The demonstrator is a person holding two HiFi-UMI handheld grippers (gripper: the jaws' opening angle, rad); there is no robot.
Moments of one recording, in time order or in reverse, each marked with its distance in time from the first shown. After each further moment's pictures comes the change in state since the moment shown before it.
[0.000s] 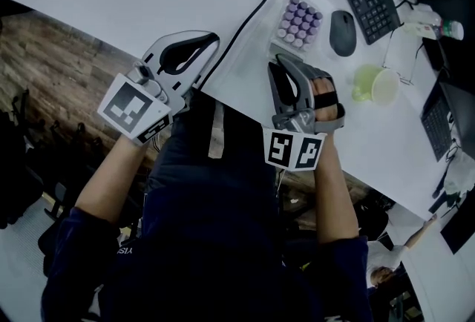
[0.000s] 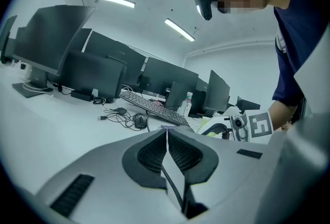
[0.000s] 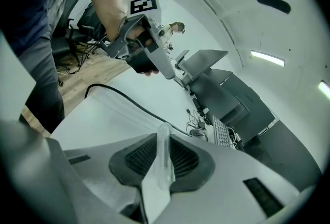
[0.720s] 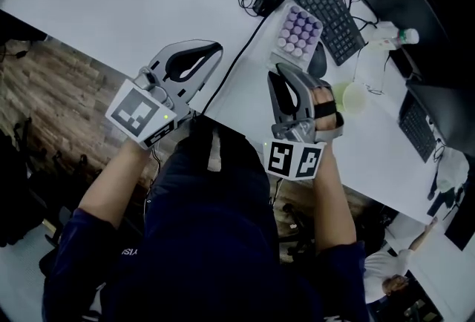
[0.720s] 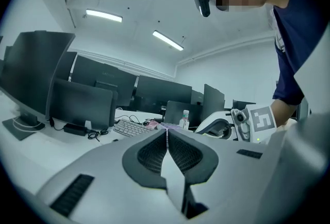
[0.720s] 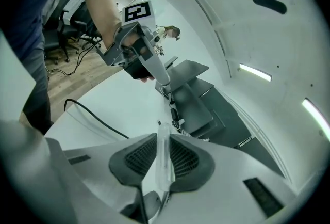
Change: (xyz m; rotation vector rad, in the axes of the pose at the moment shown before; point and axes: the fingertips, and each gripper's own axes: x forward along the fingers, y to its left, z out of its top) left arm -0.006 -0.009 0.101 0.129 -0.108 -0.042; right arm -0.039 -0.095 0.050 -0.048 -0.020 -0.164
